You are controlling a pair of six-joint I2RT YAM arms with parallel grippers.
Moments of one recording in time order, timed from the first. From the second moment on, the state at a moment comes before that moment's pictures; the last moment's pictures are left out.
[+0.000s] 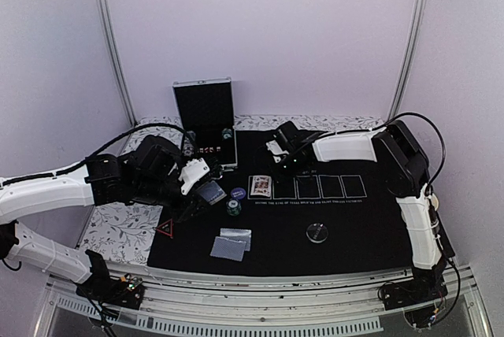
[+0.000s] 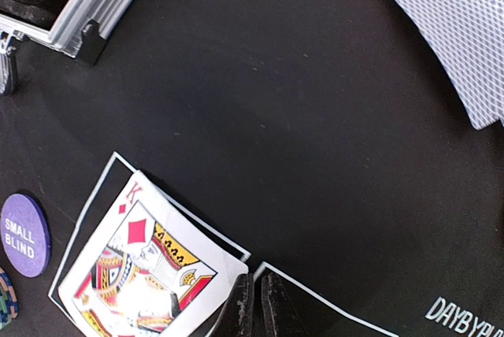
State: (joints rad) left arm -0.92 1.18 0.88 -0.52 -0.01 0.09; right arm 0.71 2.28 1.67 -0.39 -0.02 0.15
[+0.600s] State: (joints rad) left arm -0.92 1.18 0.88 -0.52 -0.01 0.09; right arm 0.72 2.26 1.68 -0.39 -0.04 0.16
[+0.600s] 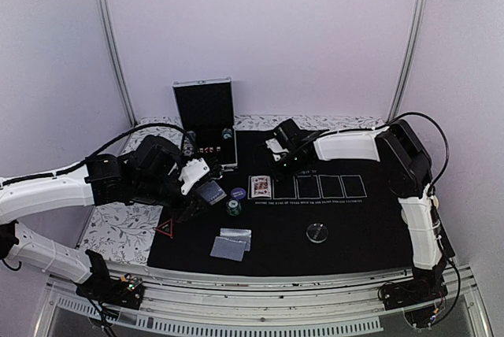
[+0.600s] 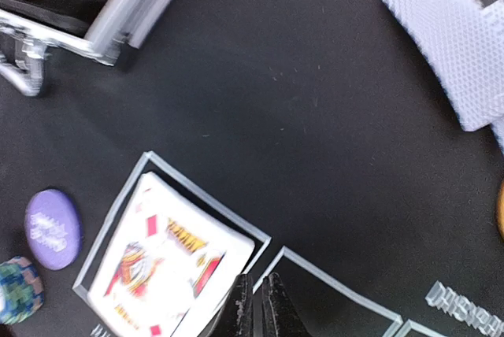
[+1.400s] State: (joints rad) left arm -0.92 1.18 0.88 -0.52 -0.01 0.10; right arm 0.74 2.07 1.40 -0.29 -0.07 0.29
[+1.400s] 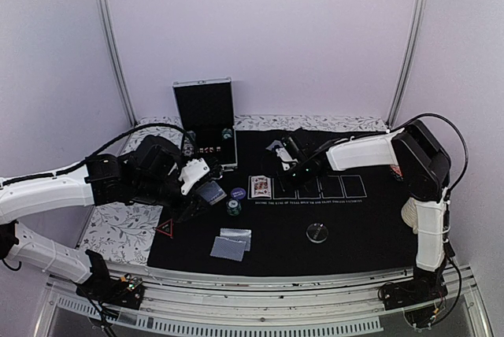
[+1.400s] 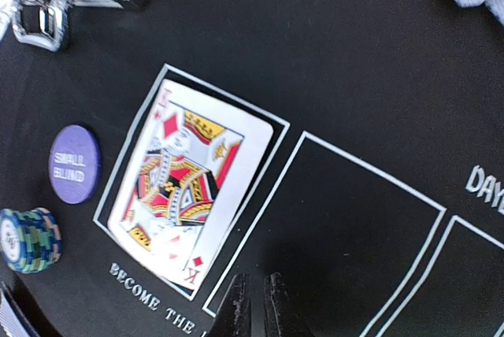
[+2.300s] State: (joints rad) left arm -0.91 1.18 0.88 -0.52 0.00 0.10; right arm 0.77 2.15 1.45 -0.28 -0.12 0.31
